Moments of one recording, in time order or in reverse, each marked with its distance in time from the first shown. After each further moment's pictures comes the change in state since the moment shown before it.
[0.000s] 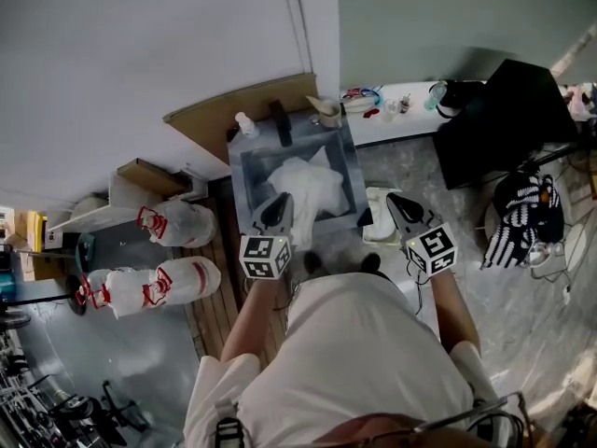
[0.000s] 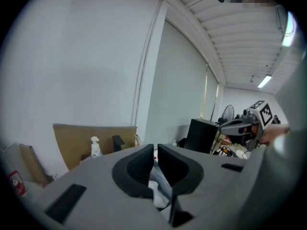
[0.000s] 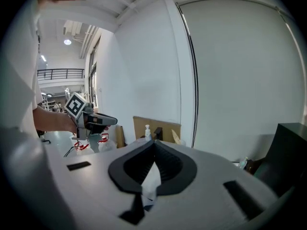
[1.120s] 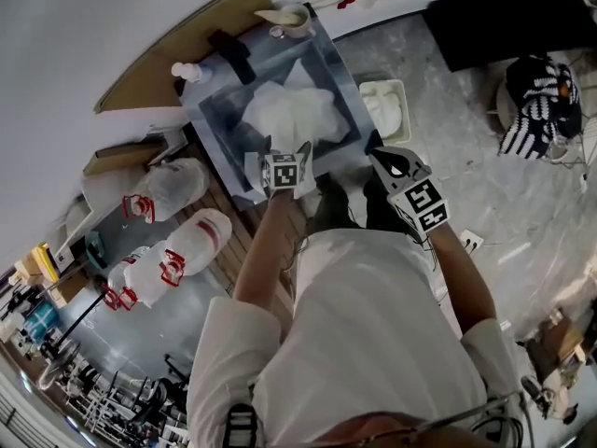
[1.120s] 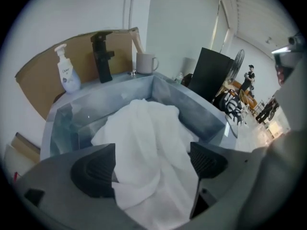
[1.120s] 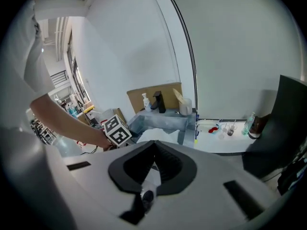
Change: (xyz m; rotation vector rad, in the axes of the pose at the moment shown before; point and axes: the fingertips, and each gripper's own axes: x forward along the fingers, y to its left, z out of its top) left arm 0.155 0.073 -0.317 0.129 0.703 -0.016; right arm 0.082 0.035 -0.150 0.230 0.297 0.005
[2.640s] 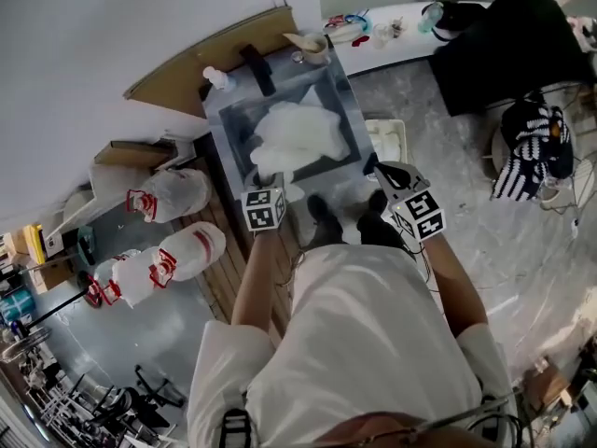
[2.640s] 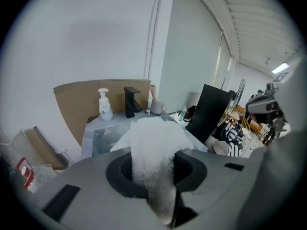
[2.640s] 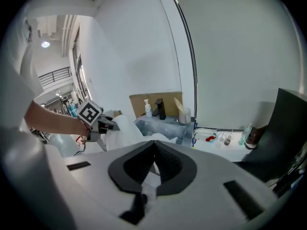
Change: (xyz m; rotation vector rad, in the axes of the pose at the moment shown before) left arm -0.164 0.016 0.038 -0.153 -0.302 0.059; right arm -0.034 0.007 0.015 -0.067 -0.058 -0.019
